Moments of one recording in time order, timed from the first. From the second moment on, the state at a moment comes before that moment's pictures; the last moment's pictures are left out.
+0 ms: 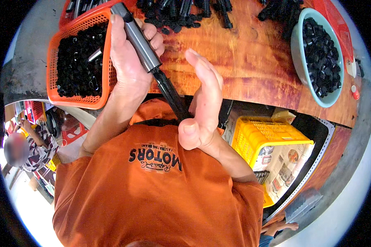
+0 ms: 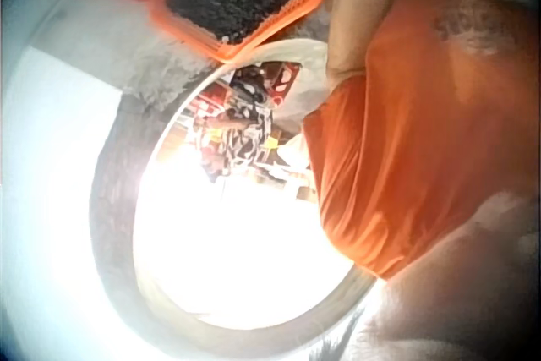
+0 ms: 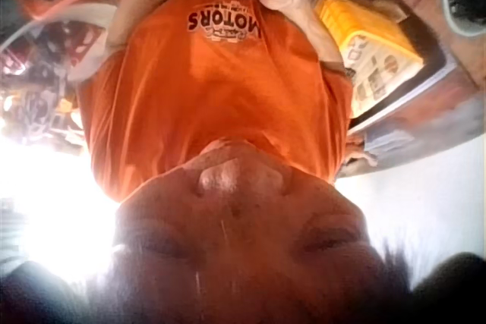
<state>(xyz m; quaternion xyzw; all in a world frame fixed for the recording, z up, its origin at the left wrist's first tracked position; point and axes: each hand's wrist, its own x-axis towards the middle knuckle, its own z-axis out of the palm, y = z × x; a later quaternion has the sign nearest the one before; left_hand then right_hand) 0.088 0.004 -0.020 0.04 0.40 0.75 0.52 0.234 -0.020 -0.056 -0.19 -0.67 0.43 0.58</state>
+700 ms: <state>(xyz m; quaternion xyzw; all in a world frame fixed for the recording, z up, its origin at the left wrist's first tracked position) 0.054 0.005 0.012 0.10 0.35 0.80 0.48 0.257 -0.026 -0.039 -0.29 -0.55 0.35 0.70</state>
